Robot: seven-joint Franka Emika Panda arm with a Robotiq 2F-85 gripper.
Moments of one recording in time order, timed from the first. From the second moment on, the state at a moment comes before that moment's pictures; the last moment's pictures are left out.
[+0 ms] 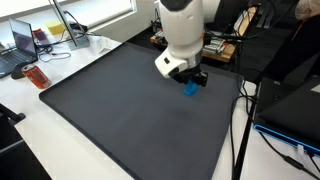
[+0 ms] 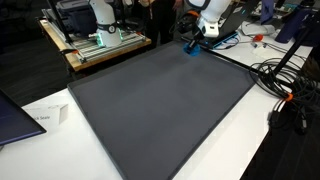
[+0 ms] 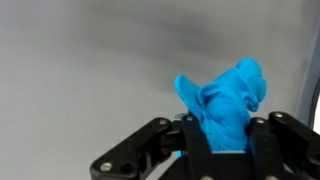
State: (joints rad) arm 0.22 0.53 0.16 -1.83 0.04 2.07 0.09
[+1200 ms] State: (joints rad) arm 0.09 -0.34 0.11 -2.51 0.21 2.54 0.30
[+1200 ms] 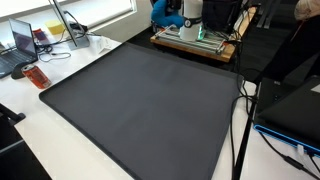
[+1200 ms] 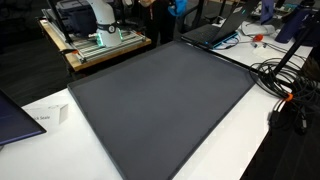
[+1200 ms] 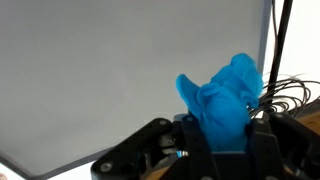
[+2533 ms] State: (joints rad) arm -0.01 -0.30 0.11 -2.32 0.02 2.59 0.34
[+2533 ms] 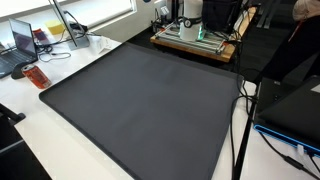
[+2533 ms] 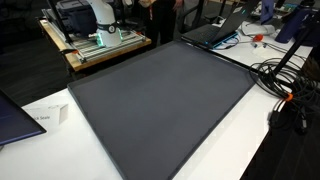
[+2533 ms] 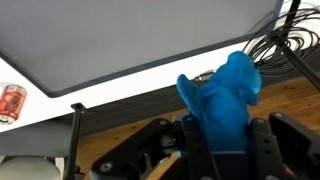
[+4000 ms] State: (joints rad) arm -0.12 -0.37 0.14 -1.95 -0.20 2.52 0.39
